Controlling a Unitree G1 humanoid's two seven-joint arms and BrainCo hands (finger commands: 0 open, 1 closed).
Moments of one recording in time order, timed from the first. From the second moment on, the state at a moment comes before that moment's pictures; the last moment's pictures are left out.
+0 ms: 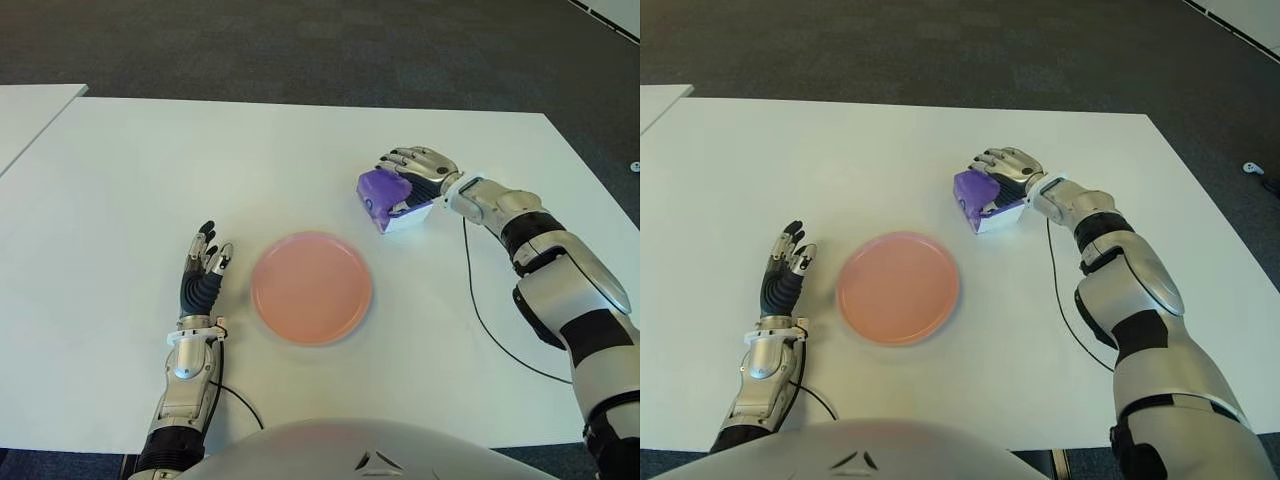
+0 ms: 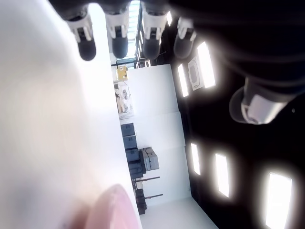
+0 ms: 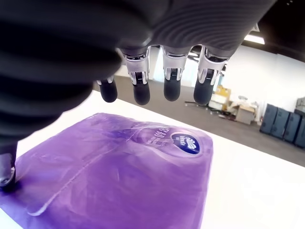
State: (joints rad) left arm 0.22 0.05 0.07 0.30 0.08 -0.52 0.13; right arm -1.03 -0.56 0.75 1.20 -0.98 -0.56 -0.30
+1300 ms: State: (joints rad) left arm 0.22 0.06 0.08 0.30 0.06 -0.52 0.13; right arm -0.89 -0.65 0.42 0.98 -0.59 -0.53 0.09
